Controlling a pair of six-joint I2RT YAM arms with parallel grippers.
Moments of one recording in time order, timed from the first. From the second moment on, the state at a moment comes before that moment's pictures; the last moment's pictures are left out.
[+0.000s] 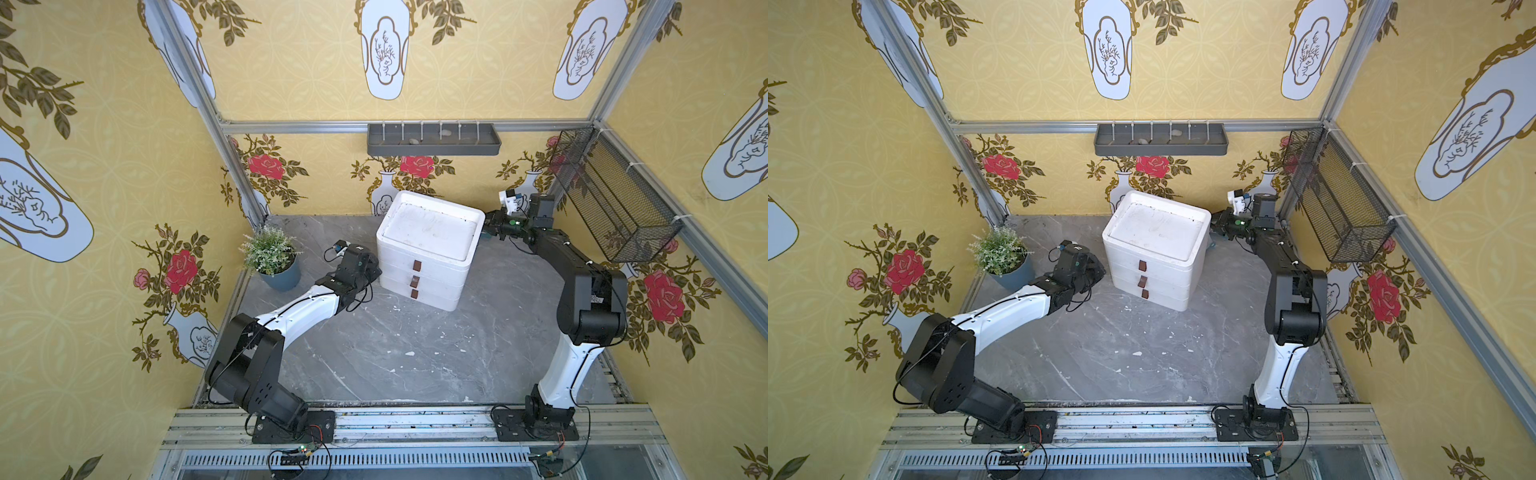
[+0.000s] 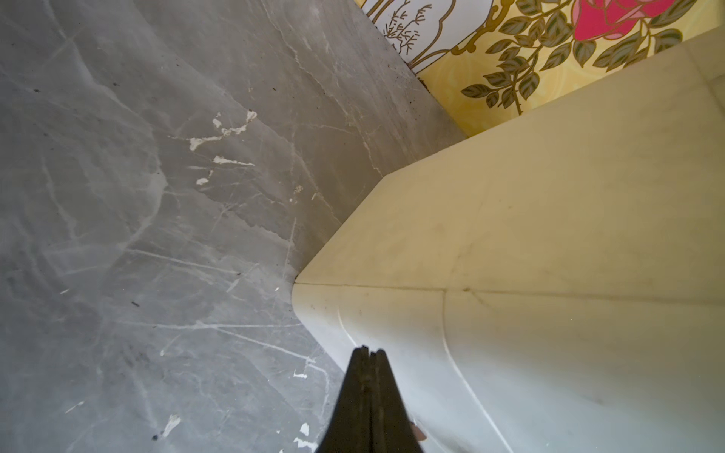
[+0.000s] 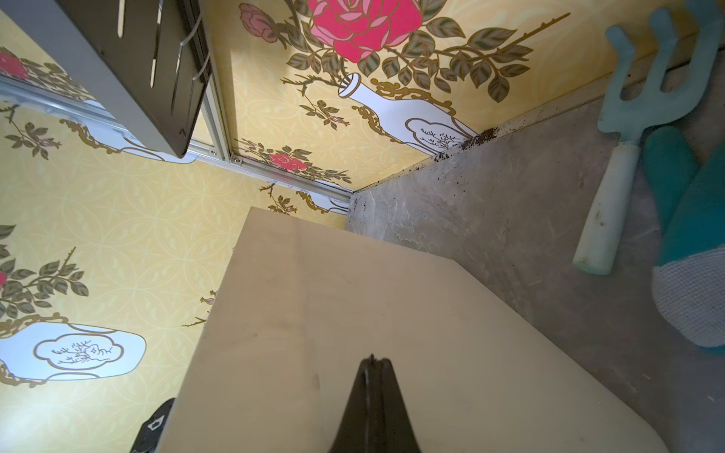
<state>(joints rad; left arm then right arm) -0.52 1.56 0.98 -0.06 -0.13 -1.02 0.03 1.93 1.47 -0.03 -1.02 0.68</state>
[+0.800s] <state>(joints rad) -0.53 1.76 1.12 0.05 0.11 -0.87 0.09 1.54 1.06 -0.02 -0.94 0.67</state>
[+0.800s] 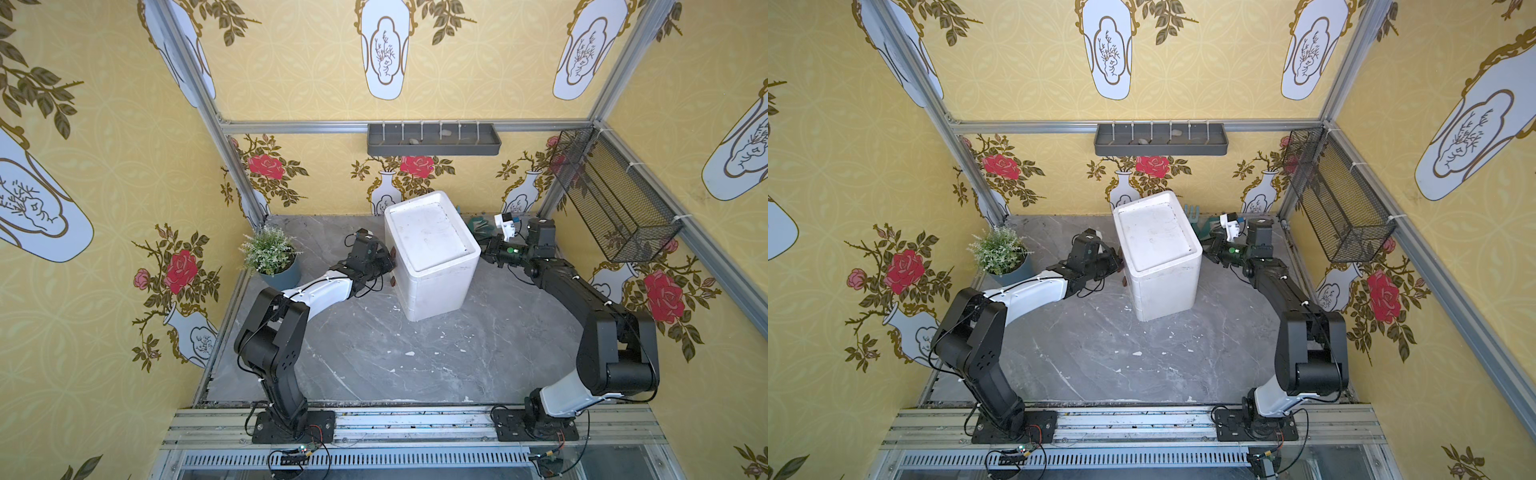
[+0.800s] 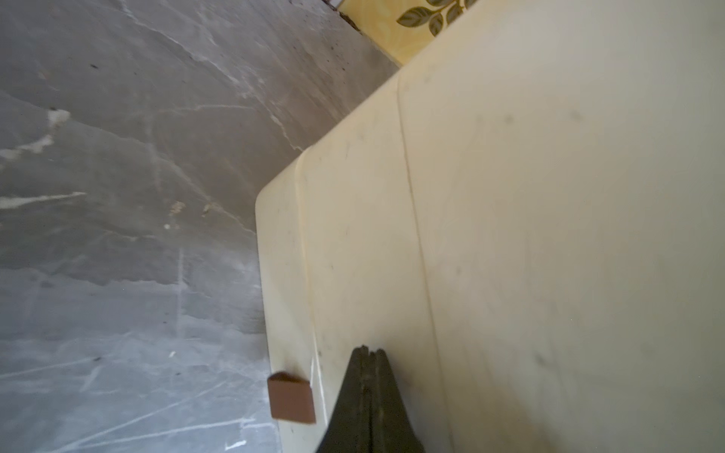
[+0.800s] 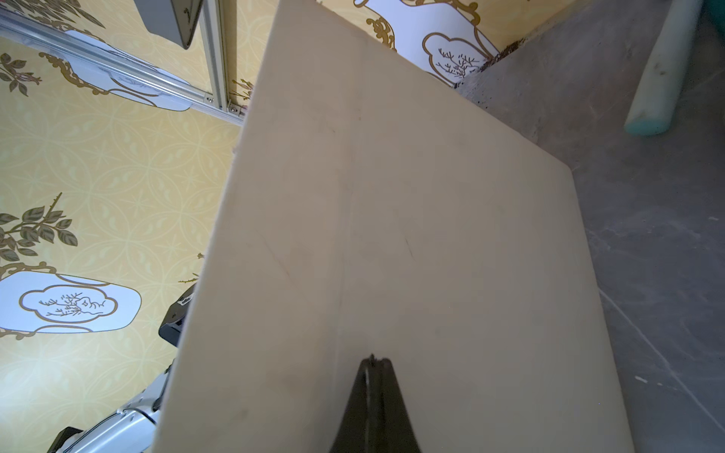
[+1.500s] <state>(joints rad) -0.39 1.49 0.78 0.36 0.34 -1.04 0.22 1.47 1.36 -0.53 -0.44 0.44</state>
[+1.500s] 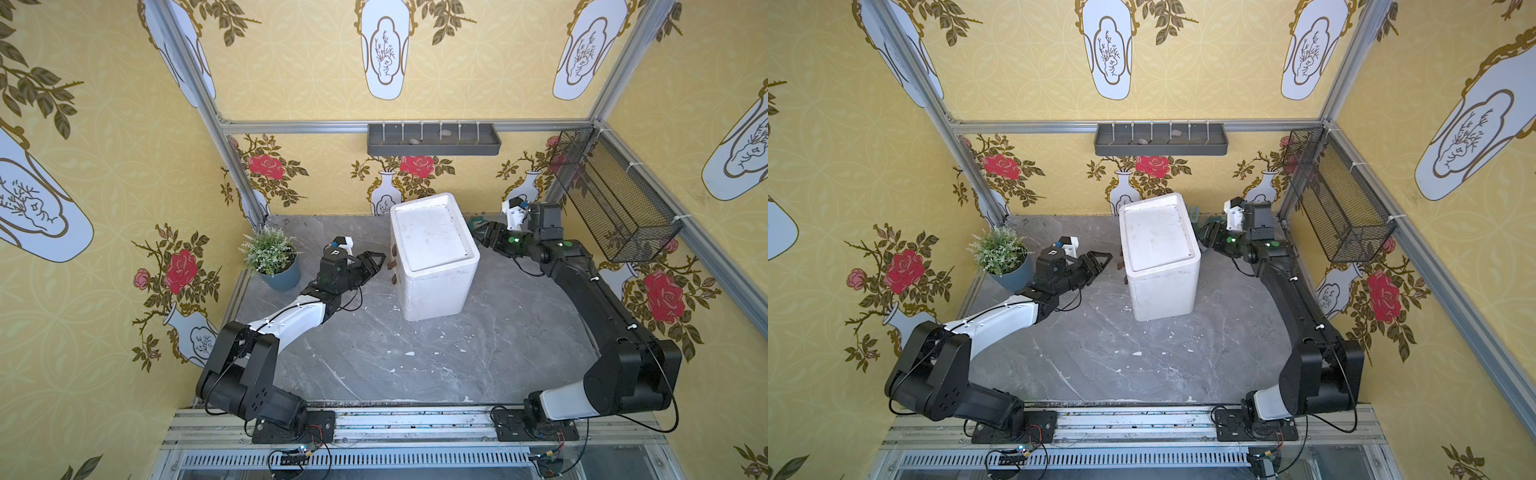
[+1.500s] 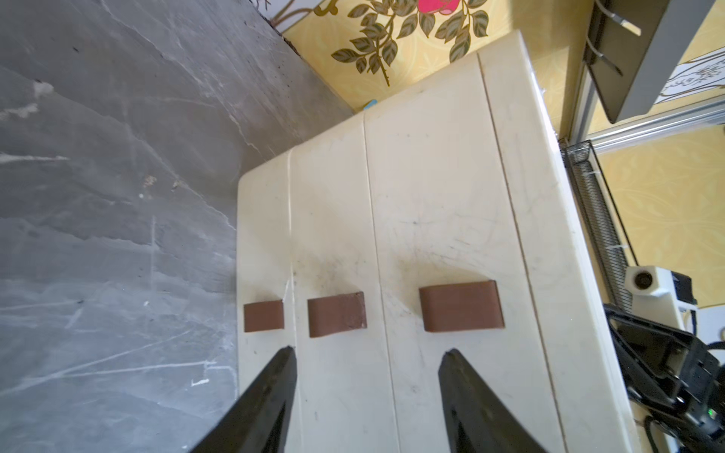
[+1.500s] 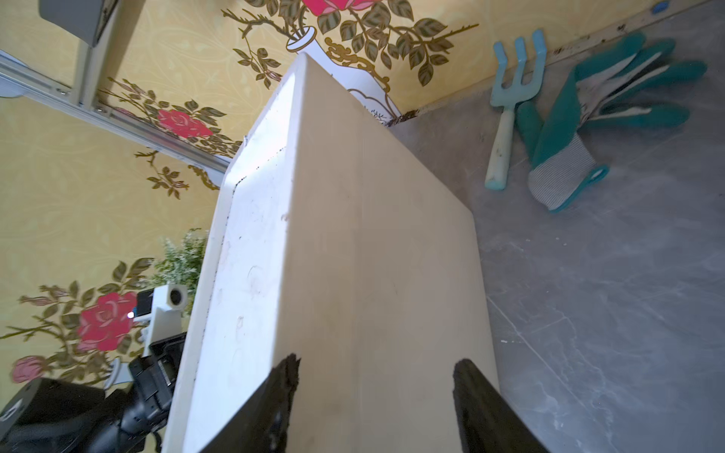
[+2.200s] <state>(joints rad) -0.35 1.59 0.66 0.72 0.45 -1.26 0.49 1.53 1.63 -0.71 0.06 0.35</state>
